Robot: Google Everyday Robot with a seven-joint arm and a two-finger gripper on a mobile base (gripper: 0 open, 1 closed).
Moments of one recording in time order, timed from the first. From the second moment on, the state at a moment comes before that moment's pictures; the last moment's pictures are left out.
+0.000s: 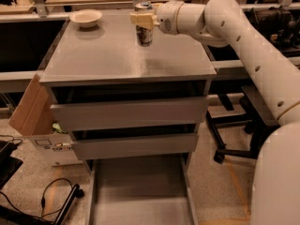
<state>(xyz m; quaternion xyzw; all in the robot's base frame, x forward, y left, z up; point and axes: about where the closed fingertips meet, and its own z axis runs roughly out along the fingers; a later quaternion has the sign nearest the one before) 0.787 0.018 0.992 -0.39 0.62 0.29 0.61</state>
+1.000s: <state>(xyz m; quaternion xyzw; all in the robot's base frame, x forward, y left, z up) 0.830 0.036 0.939 -0.37 0.63 0.33 0.60</state>
